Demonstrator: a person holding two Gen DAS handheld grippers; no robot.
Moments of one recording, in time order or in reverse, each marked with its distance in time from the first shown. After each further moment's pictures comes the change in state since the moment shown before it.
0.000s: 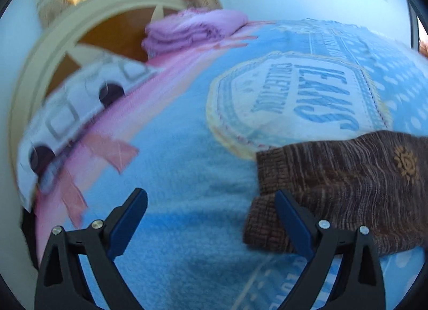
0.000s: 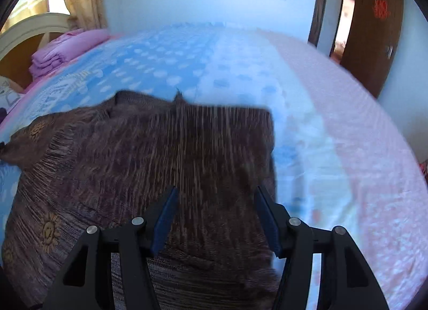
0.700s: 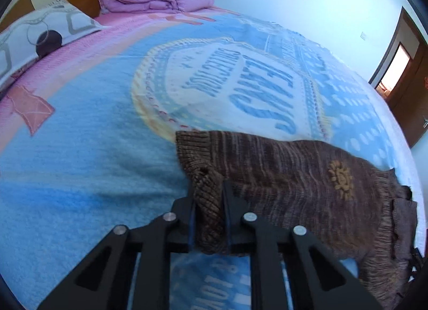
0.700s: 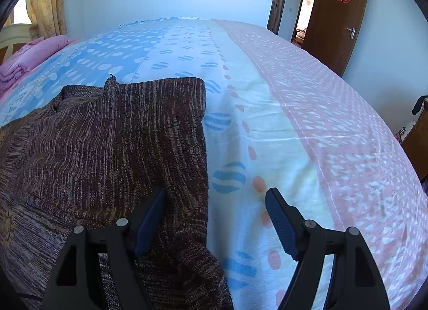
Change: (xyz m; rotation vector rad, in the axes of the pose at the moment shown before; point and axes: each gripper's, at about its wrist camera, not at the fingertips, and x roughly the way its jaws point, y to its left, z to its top) left arm 0.018 -0.014 0.001 -0.153 0.125 -0.448; right arm -0.004 -0.035 -0.026 0.088 -0.028 -0.115
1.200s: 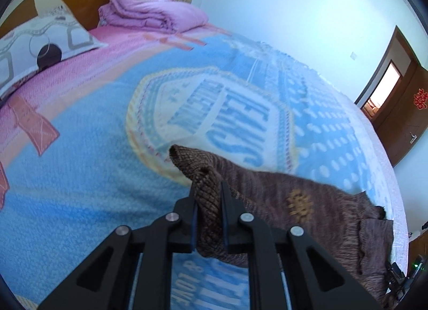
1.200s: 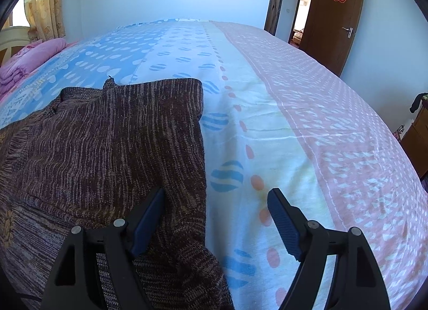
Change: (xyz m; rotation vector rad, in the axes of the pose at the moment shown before) left arm -0.050 -0.015 0.022 -0.035 -0.088 -0.088; right arm -0.002 0.002 -0.002 0.006 -0.008 -0.007
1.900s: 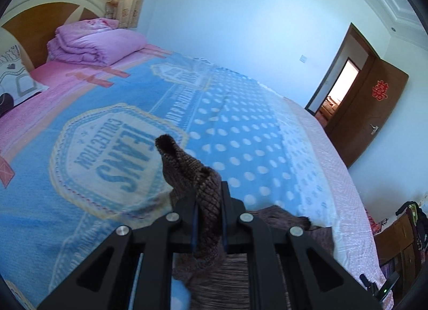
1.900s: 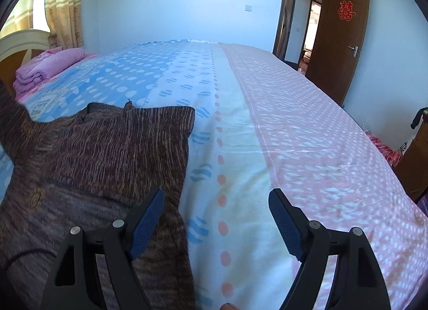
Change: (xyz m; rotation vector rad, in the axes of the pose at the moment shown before) left arm -0.065 -0.157 0.021 0.093 -0.061 -0.216; right arm -0.073 -0.045 -0.017 -0.062 -0.104 0.064
